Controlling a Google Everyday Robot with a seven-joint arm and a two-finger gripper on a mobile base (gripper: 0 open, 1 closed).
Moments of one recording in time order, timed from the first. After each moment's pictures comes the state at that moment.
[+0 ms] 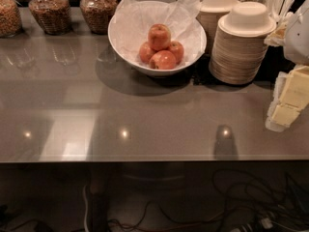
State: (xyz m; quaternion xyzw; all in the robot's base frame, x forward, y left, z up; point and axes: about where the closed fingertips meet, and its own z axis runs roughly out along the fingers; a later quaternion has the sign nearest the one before) arm 0.438 -0.217 0.976 -0.60 0.78 -0.03 0.16
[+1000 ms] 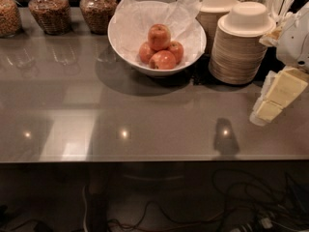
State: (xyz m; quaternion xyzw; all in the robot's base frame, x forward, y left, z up) arm 0.461 -0.208 0.965 -0.58 0.78 -0.01 0.22
